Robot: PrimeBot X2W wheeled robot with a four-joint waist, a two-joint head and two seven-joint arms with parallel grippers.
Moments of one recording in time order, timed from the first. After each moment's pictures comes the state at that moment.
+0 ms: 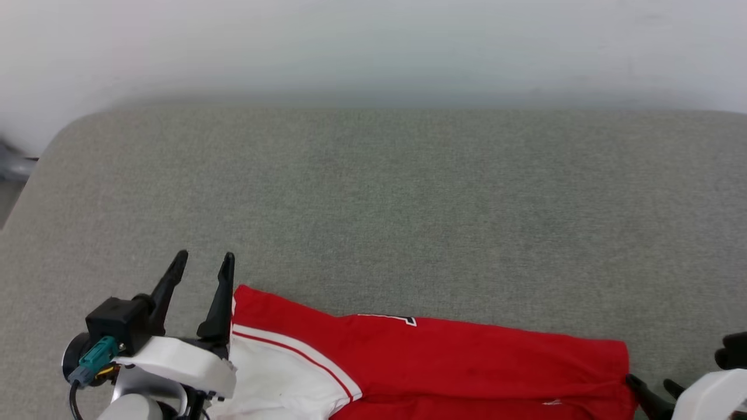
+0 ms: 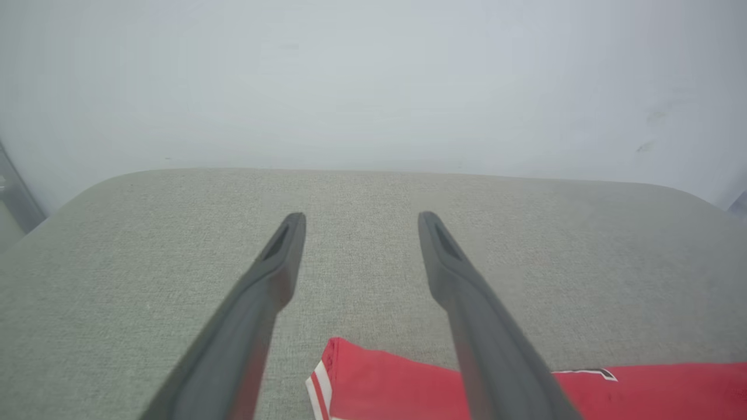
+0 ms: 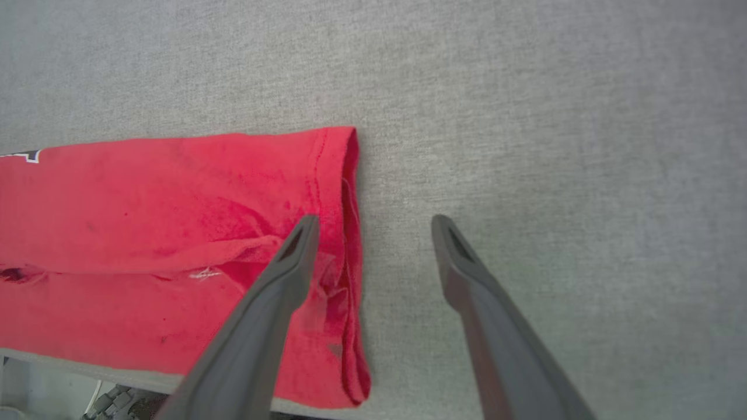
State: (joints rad) left arm -0.13 0.54 -0.44 0.02 -0.69 0.22 -0.26; right arm 0.13 -0.18 -0.22 -0.05 0.45 0.13 0.70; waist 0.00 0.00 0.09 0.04
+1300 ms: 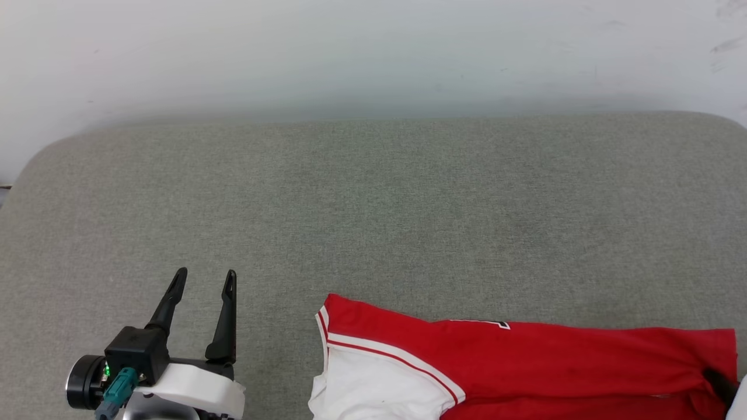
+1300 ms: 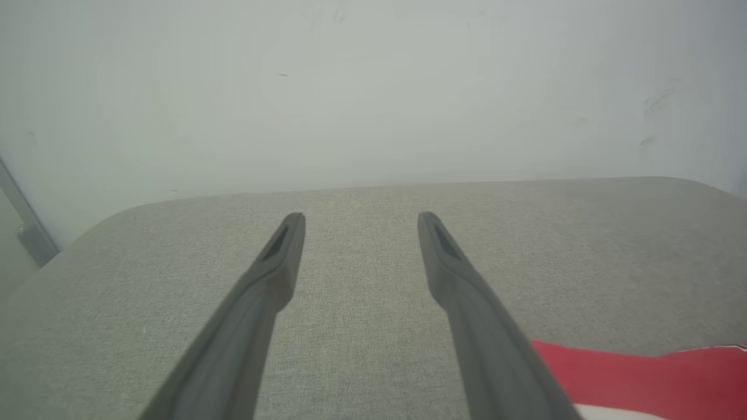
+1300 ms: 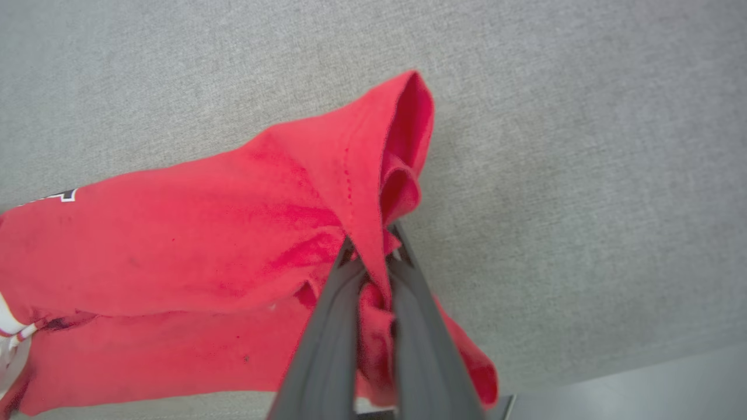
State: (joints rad) left arm -0.03 0.40 -0.30 0.01 -0.43 0.19 -0.26; right arm 0.04 -0.24 -0.34 0.07 0.47 0.13 0.75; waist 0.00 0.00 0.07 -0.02
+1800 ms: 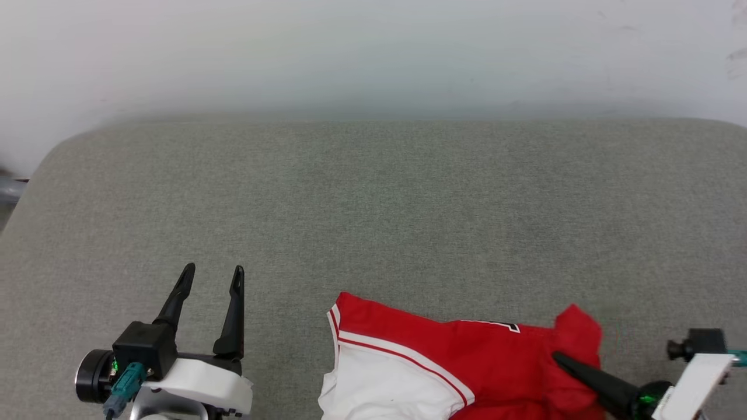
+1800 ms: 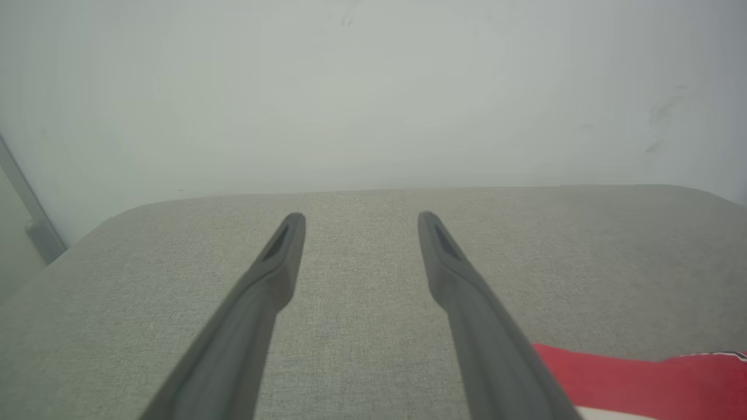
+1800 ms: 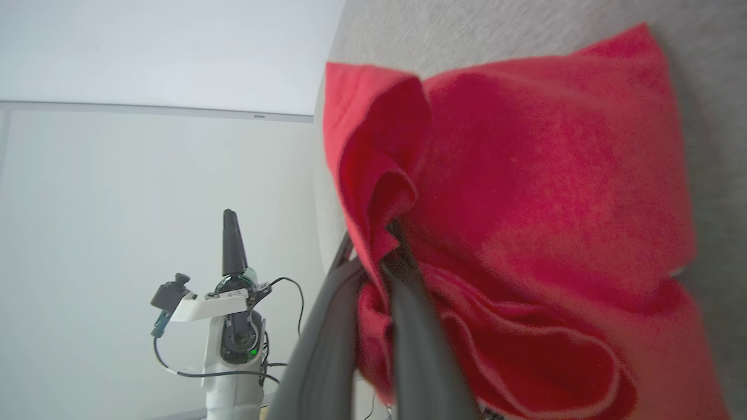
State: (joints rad) left arm -0.04 0.38 -0.31 0.01 -0.43 0.19 -0.26; right arm 0.01 -0.05 -0.30 0.10 1.26 0.13 1.00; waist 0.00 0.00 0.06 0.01
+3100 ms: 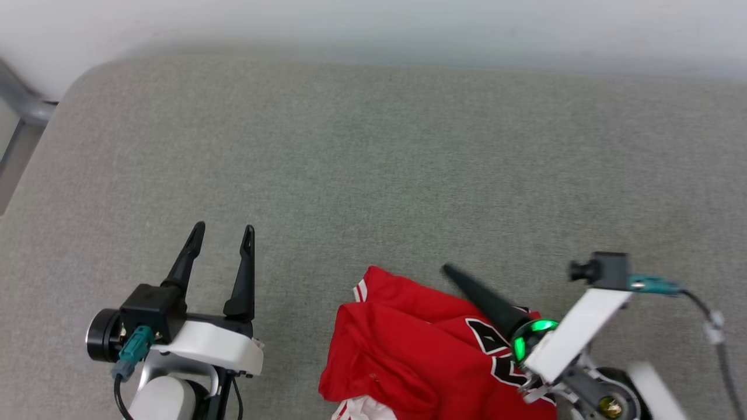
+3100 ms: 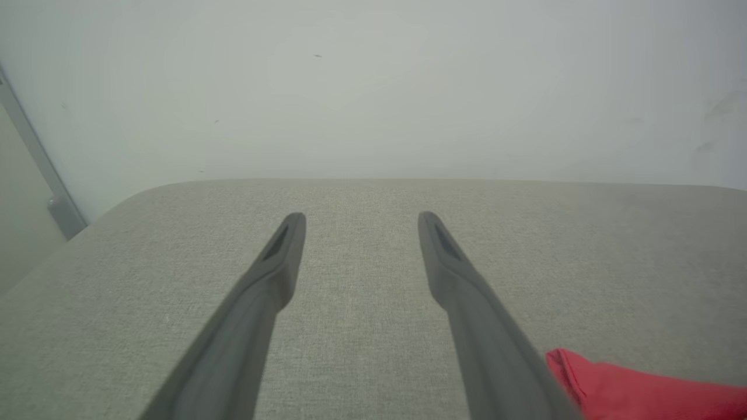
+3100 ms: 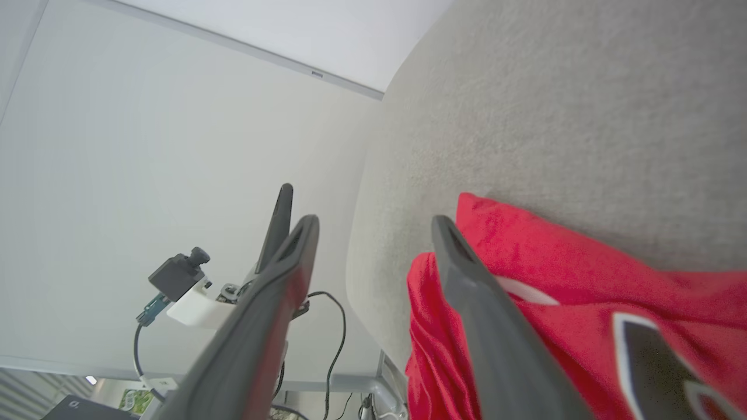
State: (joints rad) left arm -0.16 0.30 -0.27 0.07 -0.37 0.11 -0.26; right arm -0.17 -0.11 0.31 0.06 1.28 0.13 0.40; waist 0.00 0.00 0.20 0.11
